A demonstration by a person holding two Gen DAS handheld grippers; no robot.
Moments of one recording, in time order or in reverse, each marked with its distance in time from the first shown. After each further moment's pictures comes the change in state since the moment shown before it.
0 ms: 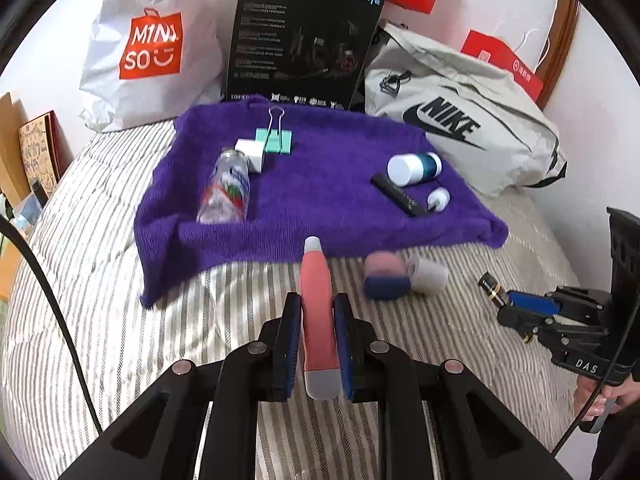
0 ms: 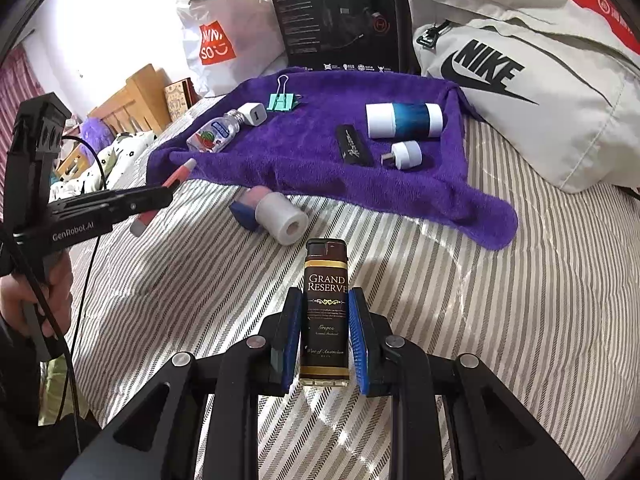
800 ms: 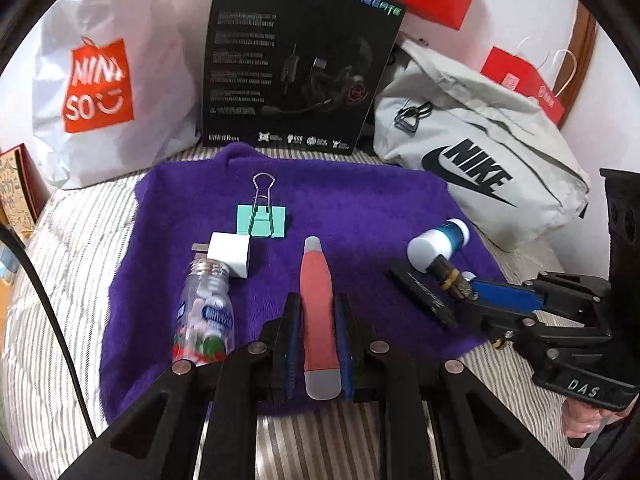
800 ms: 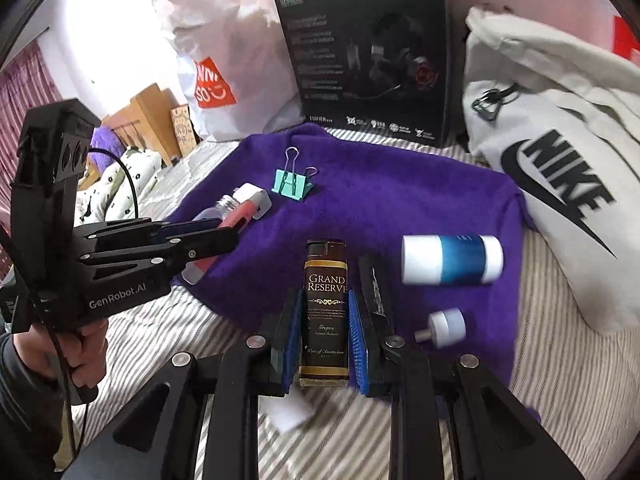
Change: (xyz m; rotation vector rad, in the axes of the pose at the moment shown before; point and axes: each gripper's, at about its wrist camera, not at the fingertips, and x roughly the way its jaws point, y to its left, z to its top) left arm 0.064 0.006 0.093 0.013 -0.005 -0.017; right arm 0.059 0.008 0.124 -0.059 -0.034 0.056
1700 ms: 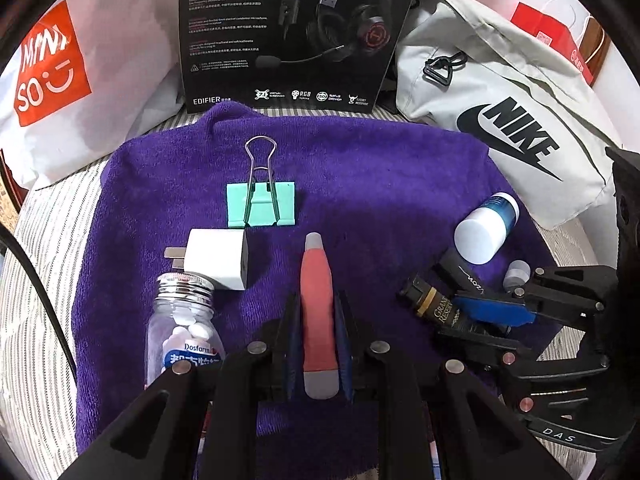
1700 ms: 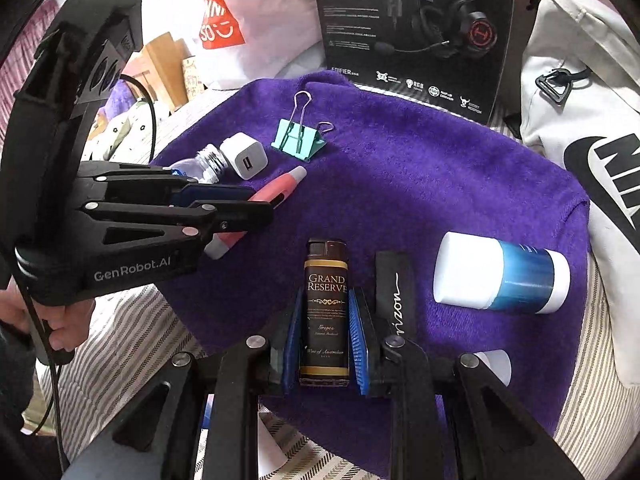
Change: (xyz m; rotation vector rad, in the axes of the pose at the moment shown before) left arm 0.060 0.011 0.015 0.049 0.132 0.042; right arm 0.058 0.004 0.003 -0.125 0.114 0.029
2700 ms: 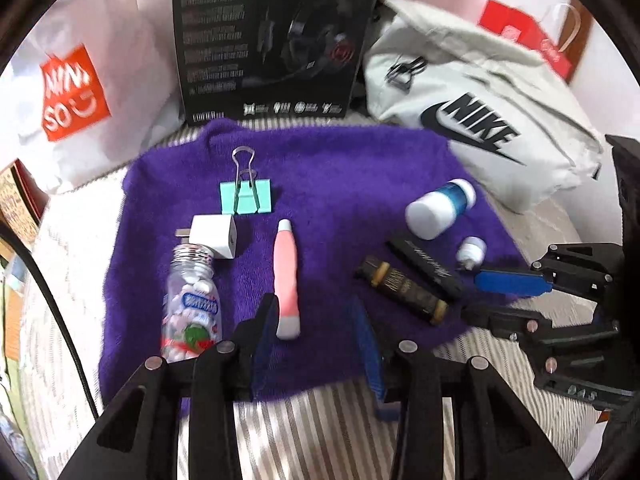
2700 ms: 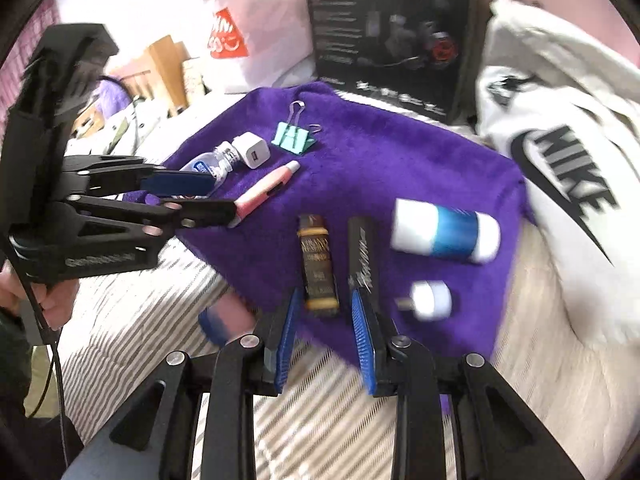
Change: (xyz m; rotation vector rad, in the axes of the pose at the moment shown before) left arm -0.059 -0.028 -0.022 0.038 -0.022 0.028; right arm -0.066 -0.003 -0.030 0.026 0.000 -0.057
